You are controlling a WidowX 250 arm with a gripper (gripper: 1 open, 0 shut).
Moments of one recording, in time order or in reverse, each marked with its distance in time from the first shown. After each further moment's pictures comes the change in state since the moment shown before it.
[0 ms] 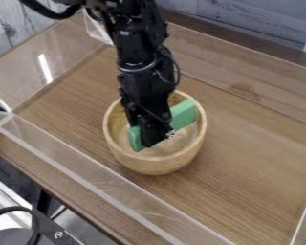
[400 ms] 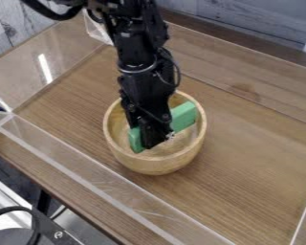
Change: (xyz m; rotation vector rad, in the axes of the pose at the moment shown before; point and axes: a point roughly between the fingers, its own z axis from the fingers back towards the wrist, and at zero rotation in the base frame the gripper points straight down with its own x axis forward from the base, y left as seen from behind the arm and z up) arm -0.001 0.000 -0.002 -0.006 0.011 0.001
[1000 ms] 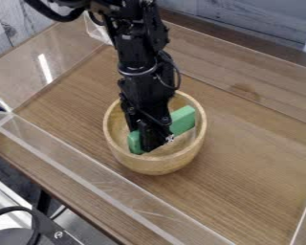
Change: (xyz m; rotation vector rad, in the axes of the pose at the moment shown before) arm -0.002 -0.001 -0.003 -0.014 0.023 0.001
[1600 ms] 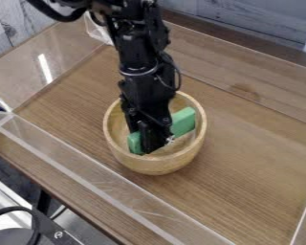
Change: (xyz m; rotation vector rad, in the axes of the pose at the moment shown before) arm 0.000 -0.002 -0.001 -0.011 0.011 -0.001
